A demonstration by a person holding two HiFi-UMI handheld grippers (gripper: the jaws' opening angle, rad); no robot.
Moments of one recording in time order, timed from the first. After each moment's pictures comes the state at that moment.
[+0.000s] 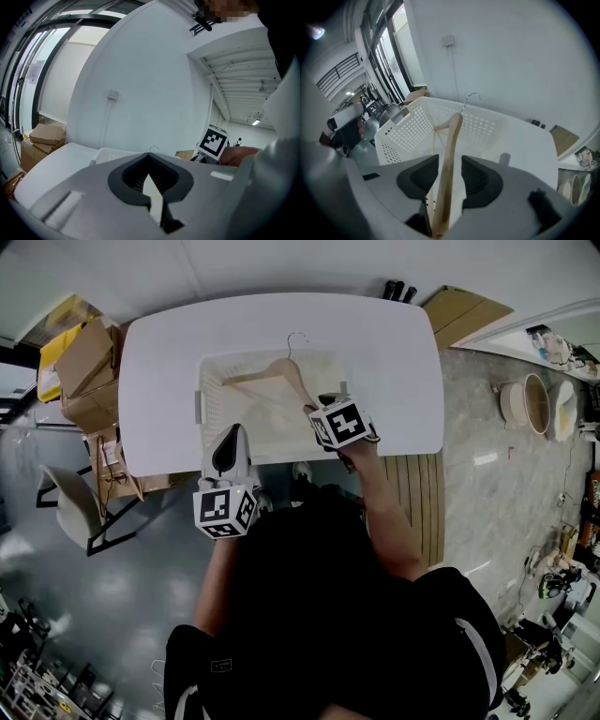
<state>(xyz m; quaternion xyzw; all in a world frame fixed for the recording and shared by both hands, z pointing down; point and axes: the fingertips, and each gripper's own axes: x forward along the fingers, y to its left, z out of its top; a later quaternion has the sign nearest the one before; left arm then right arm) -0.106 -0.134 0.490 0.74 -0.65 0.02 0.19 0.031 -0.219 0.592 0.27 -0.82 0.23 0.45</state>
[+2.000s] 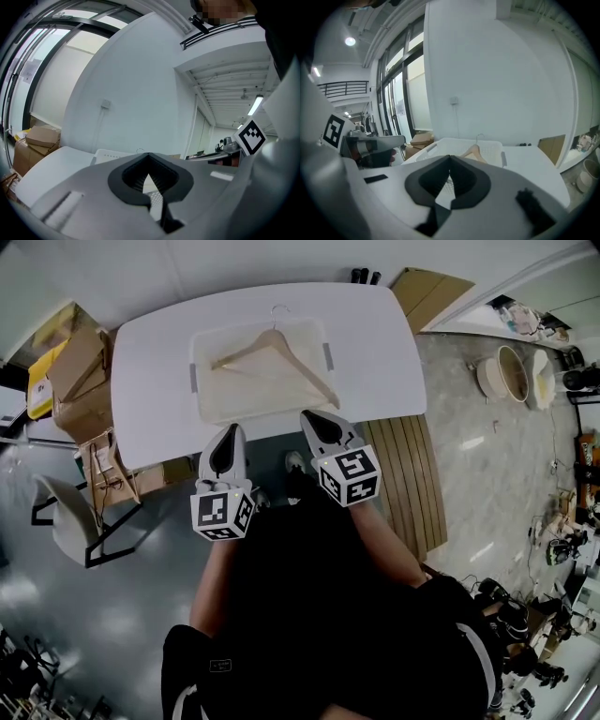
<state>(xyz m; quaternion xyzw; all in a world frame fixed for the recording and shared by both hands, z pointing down) -0.094 -0.033 0.460 0.78 -0.60 -0.02 0.15 0.029 -0.066 0.475 0.39 -0.89 0.14 0.18</state>
